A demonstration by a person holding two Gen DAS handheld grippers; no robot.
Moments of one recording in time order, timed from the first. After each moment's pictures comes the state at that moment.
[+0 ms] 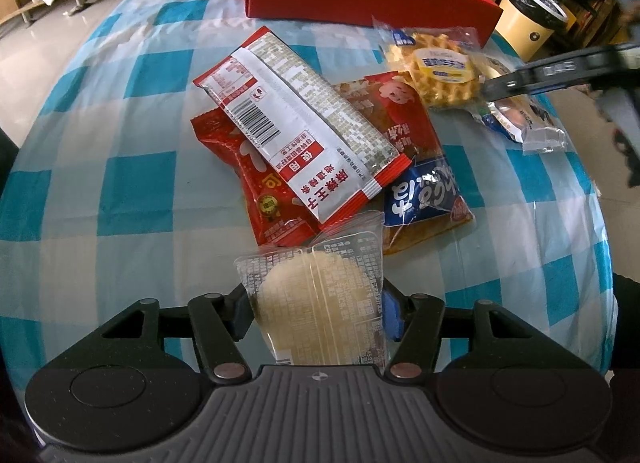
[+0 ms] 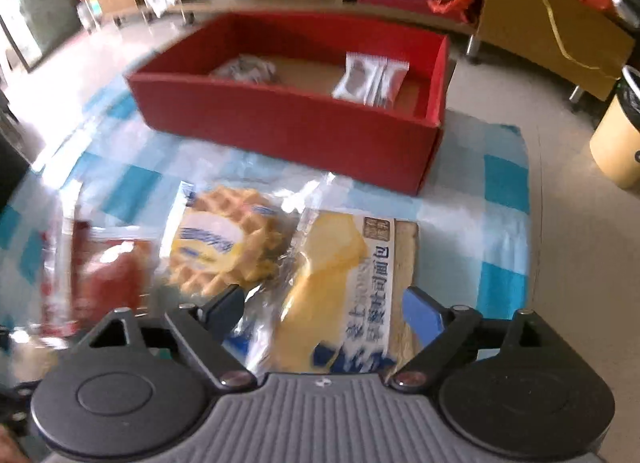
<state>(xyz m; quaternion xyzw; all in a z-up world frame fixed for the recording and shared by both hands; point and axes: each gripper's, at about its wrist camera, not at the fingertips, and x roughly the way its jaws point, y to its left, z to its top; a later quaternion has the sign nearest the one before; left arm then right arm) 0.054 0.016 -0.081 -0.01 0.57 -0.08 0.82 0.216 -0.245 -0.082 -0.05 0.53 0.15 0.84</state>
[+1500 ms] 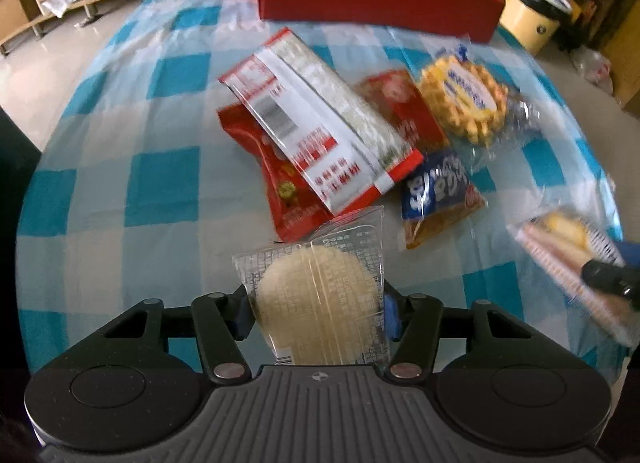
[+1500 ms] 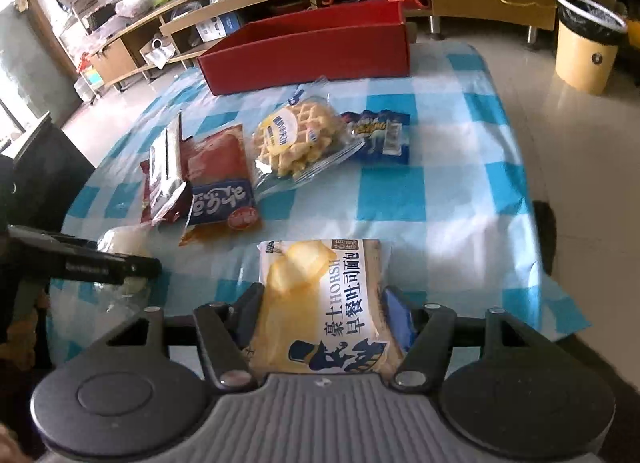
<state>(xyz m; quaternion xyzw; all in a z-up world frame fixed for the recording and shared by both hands) 0.044 0.018 -0.070 0.02 0.55 -0.06 0.83 0.010 -0.250 -0.071 0.09 0.48 0.12 0.87</state>
